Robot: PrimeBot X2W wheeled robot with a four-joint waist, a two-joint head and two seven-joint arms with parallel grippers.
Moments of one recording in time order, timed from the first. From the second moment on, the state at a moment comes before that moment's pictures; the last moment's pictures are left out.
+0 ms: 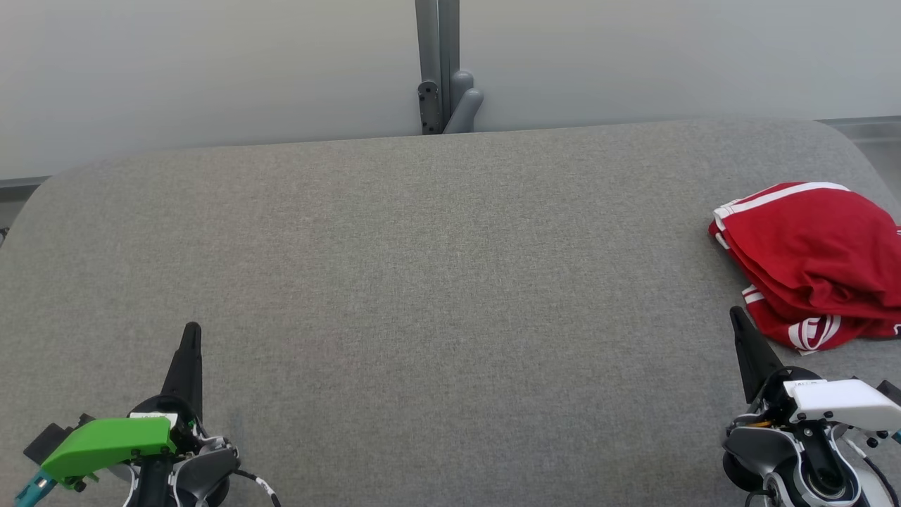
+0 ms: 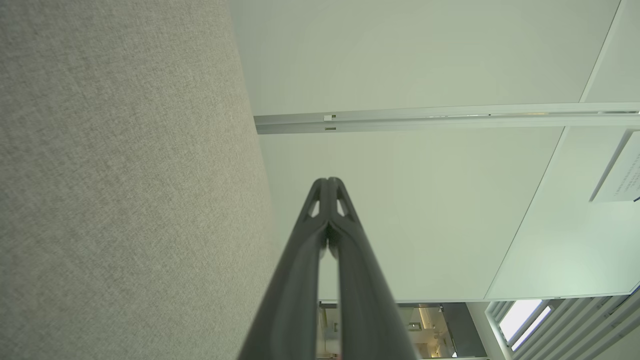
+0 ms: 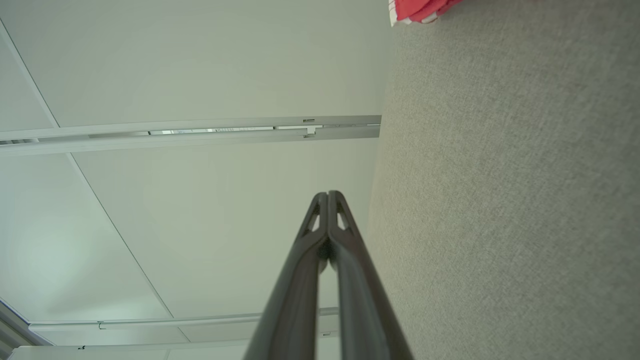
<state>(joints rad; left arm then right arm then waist) -0.11 0.05 0.10 0.25 -1.61 -0.13 0.11 -0.10 -0.05 -0.12 0.24 1.61 0.13 0.11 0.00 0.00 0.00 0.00</state>
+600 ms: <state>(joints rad) -0.11 0.05 0.10 0.25 -1.61 -0.13 0.11 -0.10 -0.05 -0.12 0.24 1.61 0.13 0.11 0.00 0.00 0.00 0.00</state>
